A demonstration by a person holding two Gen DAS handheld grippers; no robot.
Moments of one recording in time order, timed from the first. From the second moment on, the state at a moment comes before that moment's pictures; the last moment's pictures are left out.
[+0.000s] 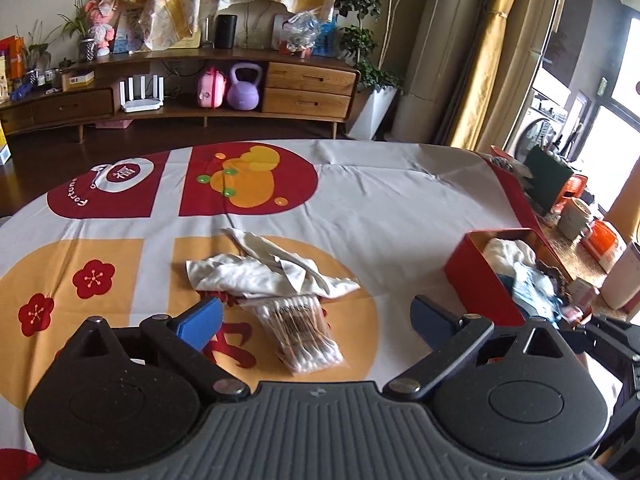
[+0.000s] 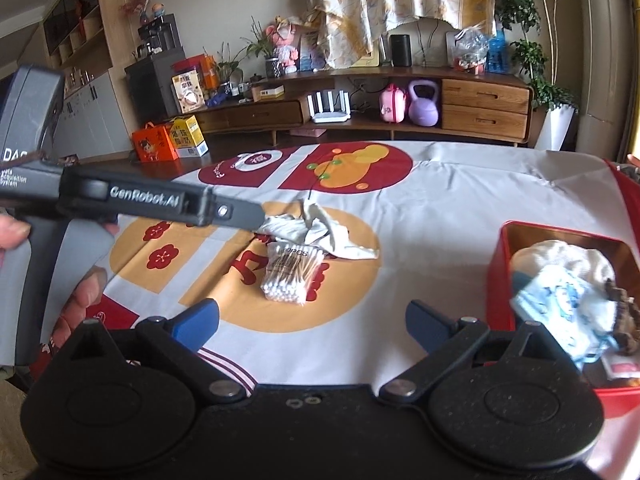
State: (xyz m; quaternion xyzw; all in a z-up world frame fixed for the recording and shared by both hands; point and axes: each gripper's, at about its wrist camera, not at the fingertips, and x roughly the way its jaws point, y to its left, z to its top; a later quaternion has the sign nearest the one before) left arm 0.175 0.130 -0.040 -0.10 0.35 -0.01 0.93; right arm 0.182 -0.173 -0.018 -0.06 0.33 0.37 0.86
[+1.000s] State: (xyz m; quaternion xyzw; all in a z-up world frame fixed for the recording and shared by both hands) left arm 0.302 0.147 -0.123 -0.07 0.44 0.02 0.89; right arm 0.244 -0.082 -0.079 -0.10 0.37 0.40 0.83
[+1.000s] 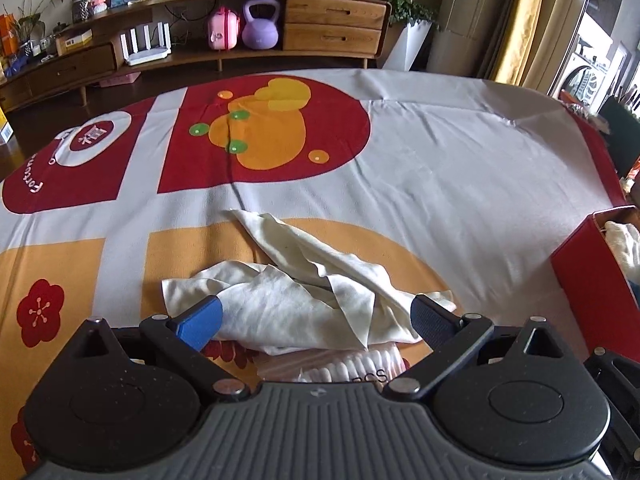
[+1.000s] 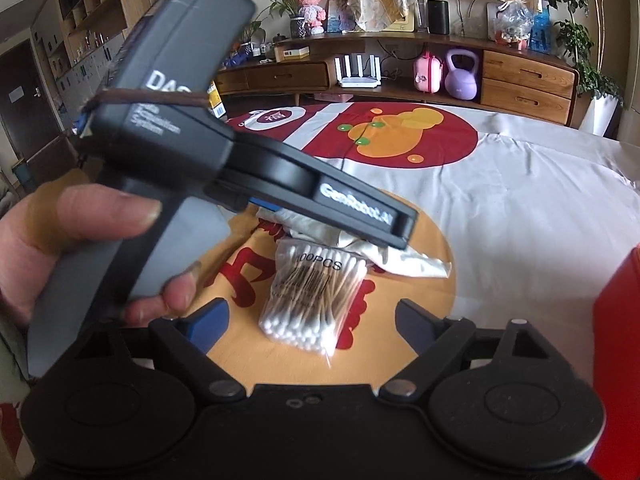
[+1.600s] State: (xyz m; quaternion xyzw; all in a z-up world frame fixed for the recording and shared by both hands) left arm 0.310 0.150 -0.136 -0.04 0.44 0.04 0.89; right arm 0.247 -0.062 -0.094 -0.11 0.38 0.41 0.82
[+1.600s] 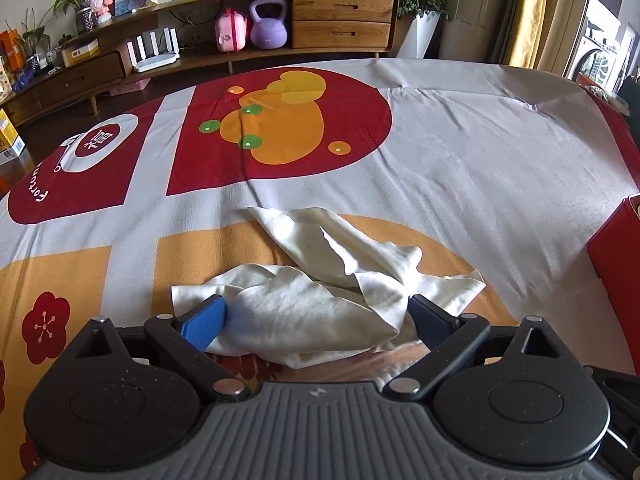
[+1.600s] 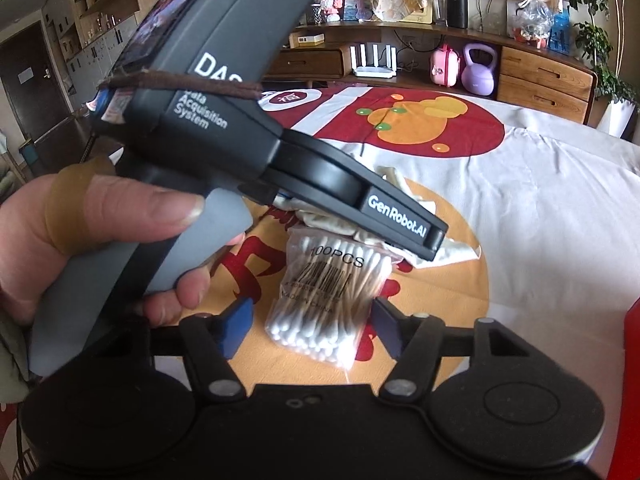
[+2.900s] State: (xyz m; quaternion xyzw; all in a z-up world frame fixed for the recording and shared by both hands) left arm 0.239 0.143 -0.087 -0.05 0.40 0.07 0.91; right arm 0.212 -0.150 -0.051 -0.02 0.36 0.35 0.86
